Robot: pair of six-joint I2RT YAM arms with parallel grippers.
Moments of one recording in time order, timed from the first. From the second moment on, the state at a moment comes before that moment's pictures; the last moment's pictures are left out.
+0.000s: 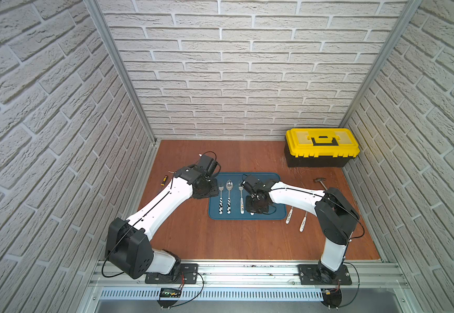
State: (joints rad) left arm -0.40 1.40 1.19 -0.98 -0.02 -0.62; right arm 0.74 1.86 1.25 -0.77 0.02 0.86
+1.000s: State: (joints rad) left arm -0.40 1.41 1.18 -0.97 0.00 -0.62; right arm 0.74 1.91 1.28 -0.76 0.01 0.85
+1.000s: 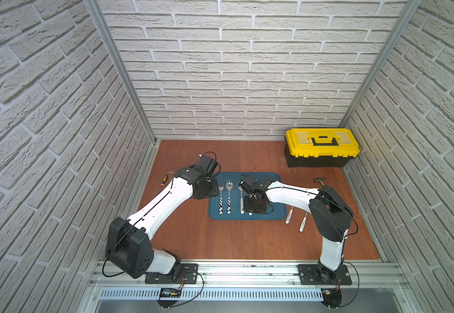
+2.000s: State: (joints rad) left arm -0.40 1.42 1.17 -0.95 0.02 -0.62; right arm 0.74 1.92 1.30 -0.76 0.01 0.84
